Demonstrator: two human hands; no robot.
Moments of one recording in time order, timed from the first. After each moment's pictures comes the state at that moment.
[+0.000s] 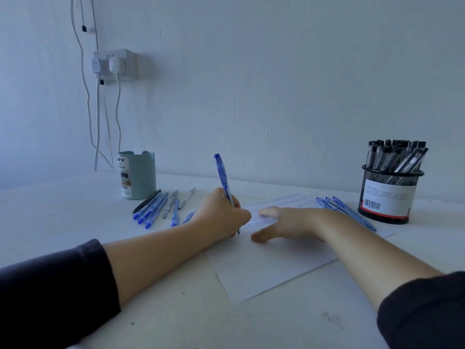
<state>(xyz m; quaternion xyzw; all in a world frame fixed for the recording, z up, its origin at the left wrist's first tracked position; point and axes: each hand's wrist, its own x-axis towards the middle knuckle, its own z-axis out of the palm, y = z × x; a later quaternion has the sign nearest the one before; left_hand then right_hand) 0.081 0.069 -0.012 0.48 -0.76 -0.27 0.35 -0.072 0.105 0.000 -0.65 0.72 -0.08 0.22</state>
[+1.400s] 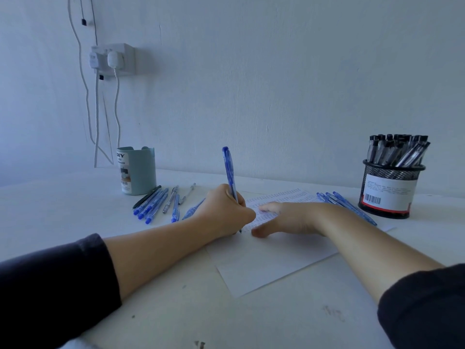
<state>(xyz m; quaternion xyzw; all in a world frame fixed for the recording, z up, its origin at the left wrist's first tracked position) 0.081 0.072 -0.013 0.47 -0.78 -0.24 0.34 -0.072 0.107 0.000 -0.65 0.72 -0.09 0.22</state>
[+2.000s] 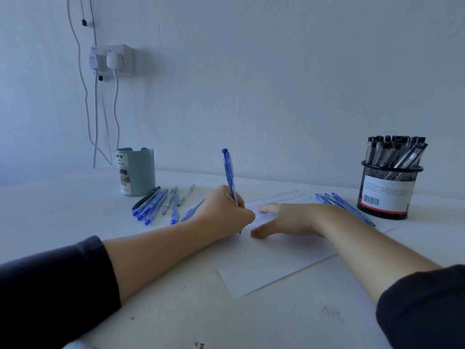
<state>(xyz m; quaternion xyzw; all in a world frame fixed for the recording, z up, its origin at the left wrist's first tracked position) 0.081 0.072 -0.013 0.46 -0.78 -0.23 0.34 -0.069 0.111 0.003 -0.66 0.71 -0.09 0.22</state>
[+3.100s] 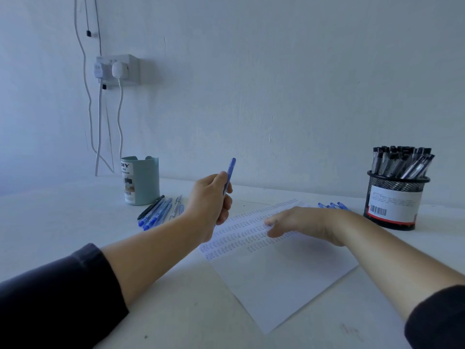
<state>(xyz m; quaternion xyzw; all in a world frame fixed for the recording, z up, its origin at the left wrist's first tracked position) 0.100 0.055 0.005 0.38 -0.59 -0.50 0.51 -0.079 0.105 0.006 -0.63 0.70 -0.15 0.29</state>
